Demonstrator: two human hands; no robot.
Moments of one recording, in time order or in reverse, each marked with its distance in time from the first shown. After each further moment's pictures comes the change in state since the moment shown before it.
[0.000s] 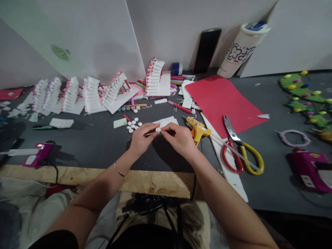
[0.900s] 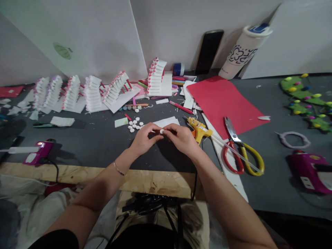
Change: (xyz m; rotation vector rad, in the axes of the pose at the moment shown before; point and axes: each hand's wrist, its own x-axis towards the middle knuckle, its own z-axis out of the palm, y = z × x) left_hand 0.003 0.001 -0.004 0.022 -0.180 -0.078; right_hand 0.004 -0.003 -0.006 0.003 -0.153 0.053
